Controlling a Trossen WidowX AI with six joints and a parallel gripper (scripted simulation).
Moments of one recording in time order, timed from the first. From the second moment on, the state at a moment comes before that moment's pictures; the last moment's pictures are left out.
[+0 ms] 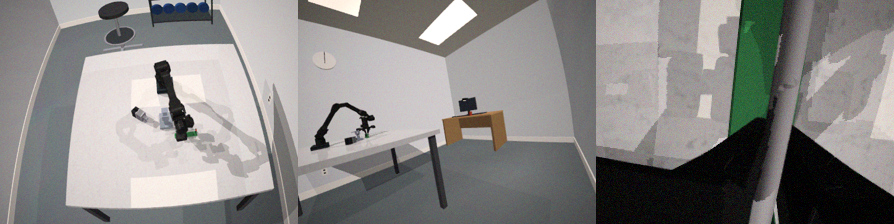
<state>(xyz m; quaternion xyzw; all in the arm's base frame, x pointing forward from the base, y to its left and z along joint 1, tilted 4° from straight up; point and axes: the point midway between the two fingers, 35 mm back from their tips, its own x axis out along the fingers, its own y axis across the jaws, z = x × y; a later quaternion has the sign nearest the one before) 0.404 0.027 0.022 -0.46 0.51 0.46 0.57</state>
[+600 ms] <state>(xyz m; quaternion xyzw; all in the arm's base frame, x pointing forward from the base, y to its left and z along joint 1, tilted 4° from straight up) 0.404 0.027 0.023 -0.46 0.51 0.46 0.57</state>
